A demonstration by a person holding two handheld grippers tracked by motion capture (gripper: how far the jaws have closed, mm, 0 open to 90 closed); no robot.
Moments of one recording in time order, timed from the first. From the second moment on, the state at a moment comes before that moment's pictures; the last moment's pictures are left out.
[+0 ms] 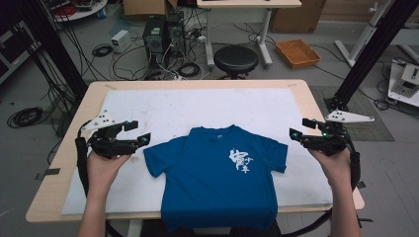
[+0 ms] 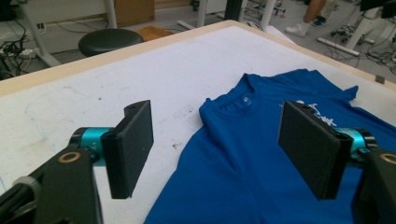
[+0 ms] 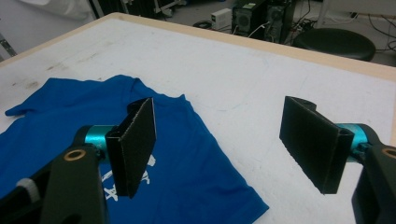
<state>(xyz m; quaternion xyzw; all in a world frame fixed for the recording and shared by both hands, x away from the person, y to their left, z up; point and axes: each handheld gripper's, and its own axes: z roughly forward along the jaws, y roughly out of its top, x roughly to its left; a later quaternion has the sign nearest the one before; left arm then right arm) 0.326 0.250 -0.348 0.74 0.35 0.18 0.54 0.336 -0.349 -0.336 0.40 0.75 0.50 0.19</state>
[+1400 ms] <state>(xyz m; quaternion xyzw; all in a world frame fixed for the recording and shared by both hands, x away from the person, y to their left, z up) 0.369 0.272 -0.431 0.78 0.47 0.10 0.41 0.336 -0.357 -0.337 0.41 0.74 0.50 0.20</state>
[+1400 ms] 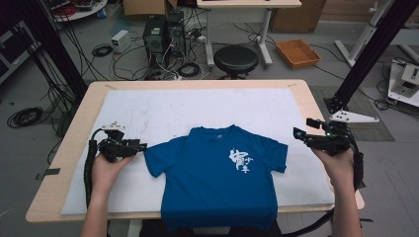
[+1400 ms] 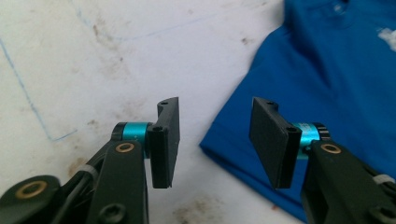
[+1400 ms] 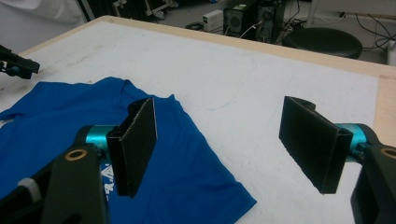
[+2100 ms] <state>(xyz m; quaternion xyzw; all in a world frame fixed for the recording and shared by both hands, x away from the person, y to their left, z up) 0.369 0.259 -0.440 0.80 0.46 0.12 0.37 0.336 -0.355 -0.338 0.41 0.74 0.49 0.19</state>
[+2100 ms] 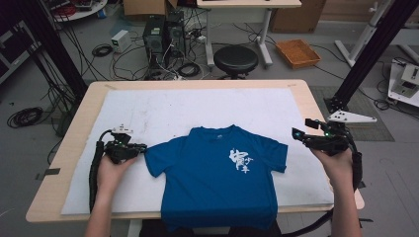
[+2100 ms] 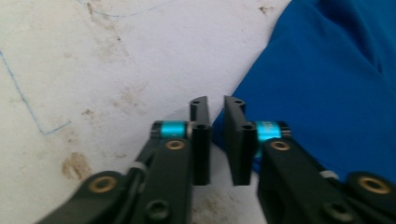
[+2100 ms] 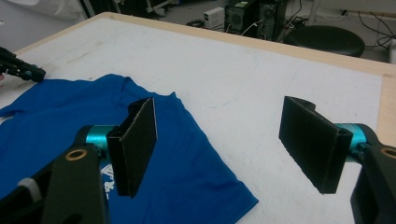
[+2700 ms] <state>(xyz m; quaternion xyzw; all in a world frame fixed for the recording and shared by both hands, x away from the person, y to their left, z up) 0.347 0.228 -0.363 0.76 0.43 0.05 0.49 0.335 -0.356 -0.334 0.41 0.74 0.50 0.20</state>
